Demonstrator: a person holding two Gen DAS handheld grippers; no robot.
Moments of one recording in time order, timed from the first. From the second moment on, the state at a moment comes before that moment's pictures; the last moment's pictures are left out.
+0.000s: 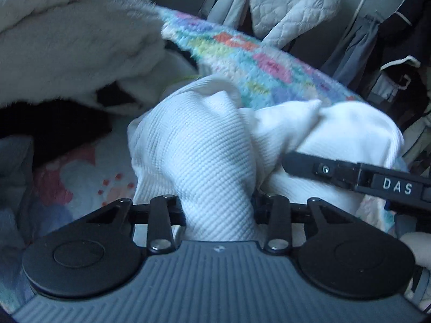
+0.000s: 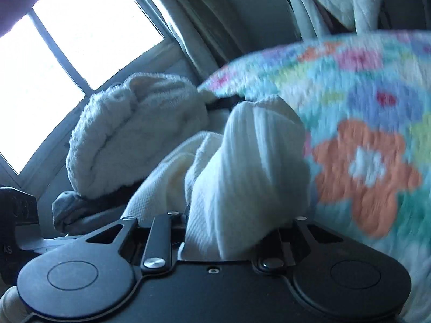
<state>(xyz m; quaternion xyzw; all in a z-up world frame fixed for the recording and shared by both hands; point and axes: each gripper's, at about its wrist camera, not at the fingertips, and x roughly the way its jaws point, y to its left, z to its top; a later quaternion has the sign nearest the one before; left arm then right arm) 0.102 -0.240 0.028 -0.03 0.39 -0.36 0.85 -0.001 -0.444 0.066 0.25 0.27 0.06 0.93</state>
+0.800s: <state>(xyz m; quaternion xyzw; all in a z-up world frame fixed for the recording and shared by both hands) 0.051 -0.209 -0.007 0.01 0.38 -0.28 0.88 -0.190 -0.562 0.001 0.27 0.30 -0.17 0.90</state>
